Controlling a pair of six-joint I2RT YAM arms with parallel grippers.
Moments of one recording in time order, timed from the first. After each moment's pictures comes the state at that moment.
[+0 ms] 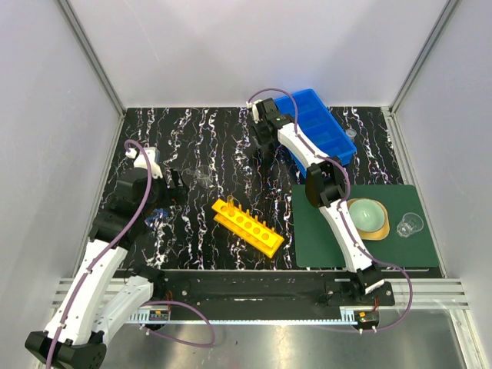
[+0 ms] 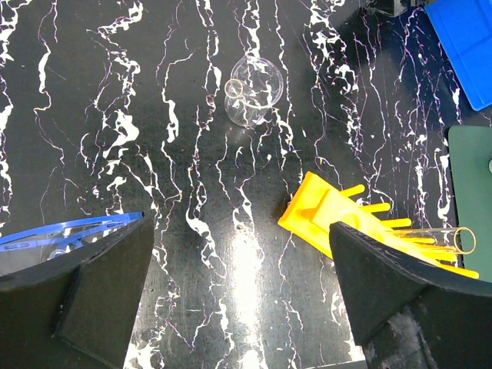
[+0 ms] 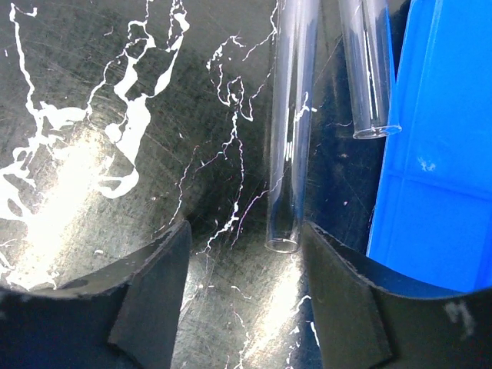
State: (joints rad) left arm -0.29 0.74 0.87 -0.69 -0.08 -0.32; right arm 0.47 2.73 2.58 -0.71 0.08 -0.11
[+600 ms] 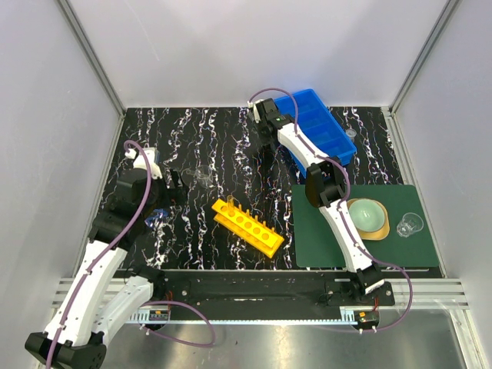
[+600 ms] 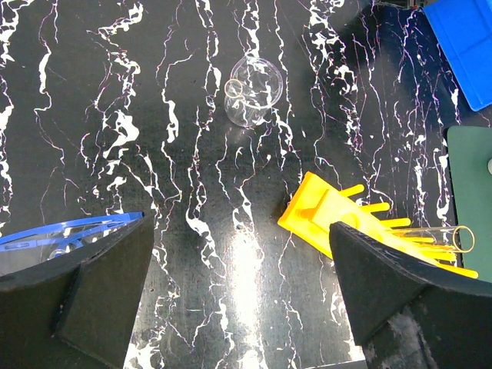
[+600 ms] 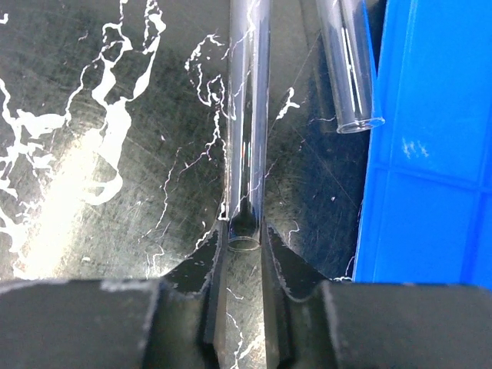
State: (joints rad) left arm -0.29 0.73 0.87 -0.69 -0.08 -0.32; right arm 0.47 2.73 2.58 -0.71 0.12 -0.09
